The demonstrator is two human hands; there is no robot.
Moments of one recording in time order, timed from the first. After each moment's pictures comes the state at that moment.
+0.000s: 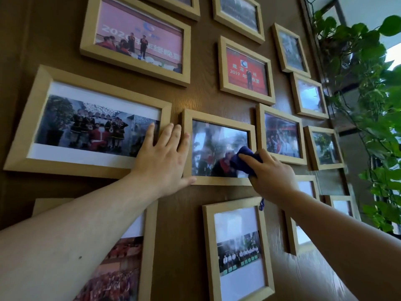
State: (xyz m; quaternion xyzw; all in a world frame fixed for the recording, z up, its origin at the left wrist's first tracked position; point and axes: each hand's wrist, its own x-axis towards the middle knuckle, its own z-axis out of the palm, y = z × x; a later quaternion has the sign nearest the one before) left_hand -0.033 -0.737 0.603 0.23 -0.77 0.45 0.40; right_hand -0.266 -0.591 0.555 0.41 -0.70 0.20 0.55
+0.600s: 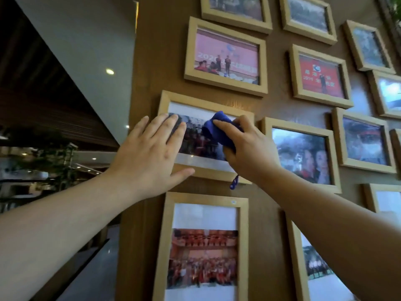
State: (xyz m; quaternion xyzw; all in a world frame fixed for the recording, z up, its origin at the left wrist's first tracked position) left_hand 0.182 -0.766 0.606 0.25 -0.73 0.47 0.43; right_hand -0.035 -0.689 0.619 0.54 -0.51 0.33 0.58
